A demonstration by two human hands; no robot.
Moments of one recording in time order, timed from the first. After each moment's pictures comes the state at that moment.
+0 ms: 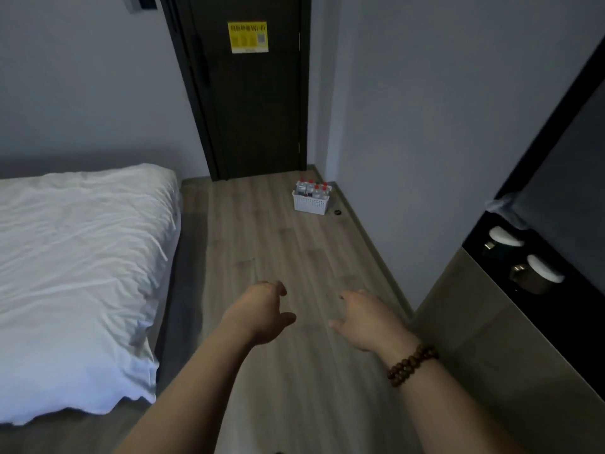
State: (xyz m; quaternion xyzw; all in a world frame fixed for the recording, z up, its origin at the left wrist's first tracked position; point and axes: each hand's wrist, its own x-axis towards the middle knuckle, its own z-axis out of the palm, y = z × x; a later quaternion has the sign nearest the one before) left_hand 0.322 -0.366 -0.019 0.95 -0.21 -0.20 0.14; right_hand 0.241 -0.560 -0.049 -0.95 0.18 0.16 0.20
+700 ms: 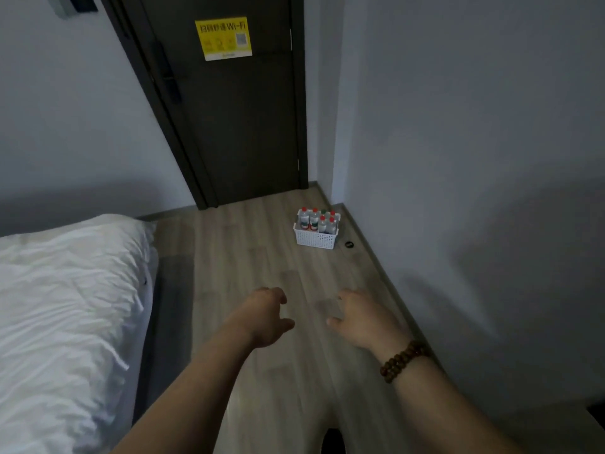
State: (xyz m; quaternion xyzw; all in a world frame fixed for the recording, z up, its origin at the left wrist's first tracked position) left_hand 0.781 -0.549 -0.045 0.94 -0.22 -0.25 0.09; right_hand 0.693 -0.739 -0.076 -0.94 0.18 0.16 0.25
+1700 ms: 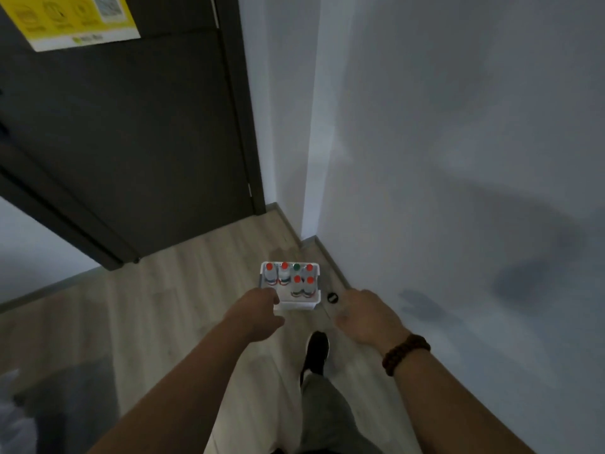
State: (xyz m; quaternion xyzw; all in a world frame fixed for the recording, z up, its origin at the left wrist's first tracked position) left_hand 1.427 -0.852 -0.160 0.89 -0.31 -0.33 0.08; right_hand 1.276 -1.032 -0.138 -0.89 0.29 0.20 0.28
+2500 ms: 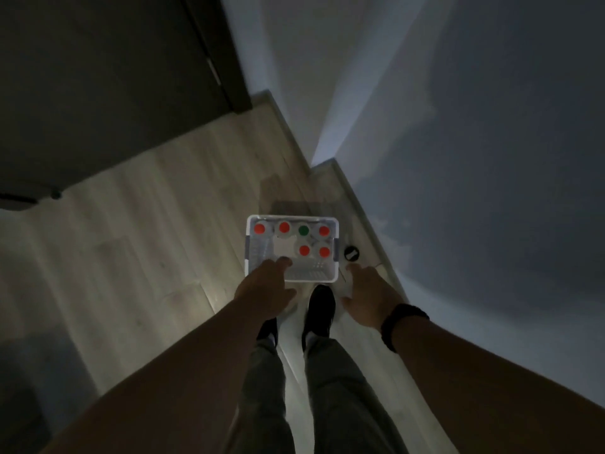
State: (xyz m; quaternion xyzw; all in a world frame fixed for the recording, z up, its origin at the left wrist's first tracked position) left_hand 1.671 -1.042 -0.521 0.83 -0.24 -0.49 0.07; right_hand 1.534 -1.216 -0.502 -0.77 0.35 0.41 0.33
